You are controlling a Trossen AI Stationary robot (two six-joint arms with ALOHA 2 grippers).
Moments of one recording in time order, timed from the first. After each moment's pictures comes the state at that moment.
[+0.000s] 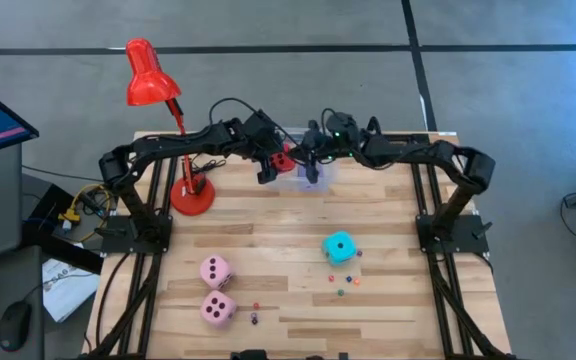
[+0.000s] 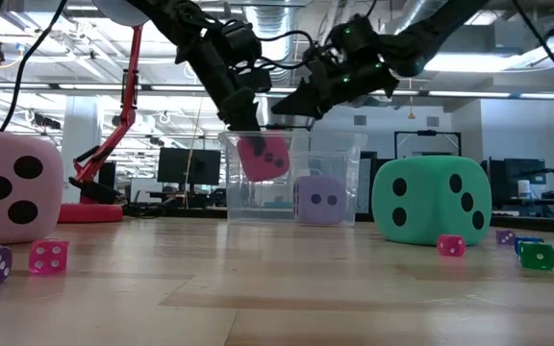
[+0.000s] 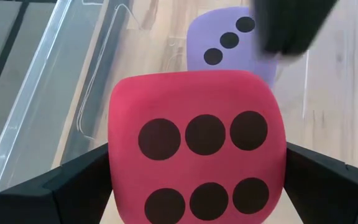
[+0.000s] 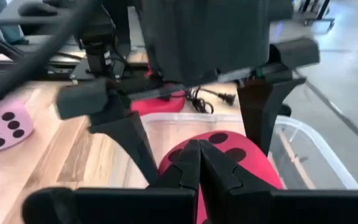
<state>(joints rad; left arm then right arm) 0.48 1.72 1.32 -0.49 0.03 0.36 -0.48 1.72 1.10 0.28 -0.40 -0.19</state>
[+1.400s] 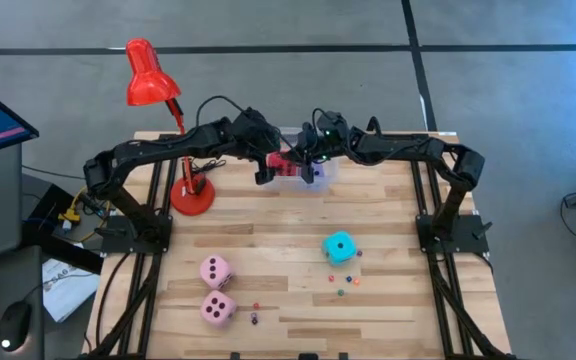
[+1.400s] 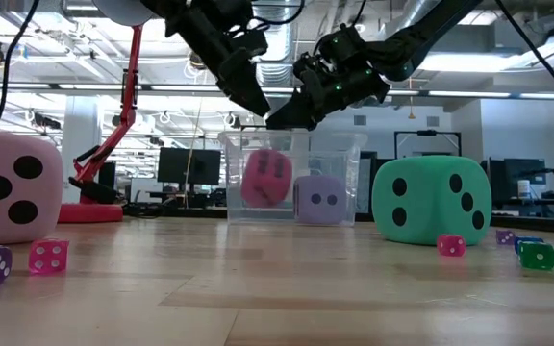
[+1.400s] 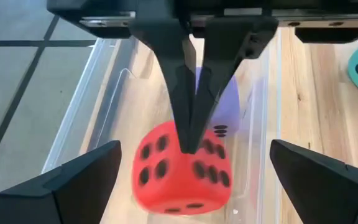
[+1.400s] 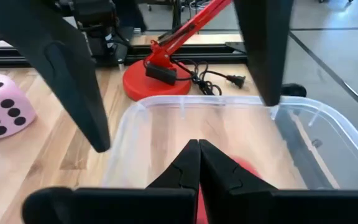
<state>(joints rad) 0.44 1.59 1.32 -0.48 0.04 0.35 -0.48 1.79 1.17 0.20 -0.42 -0.19</state>
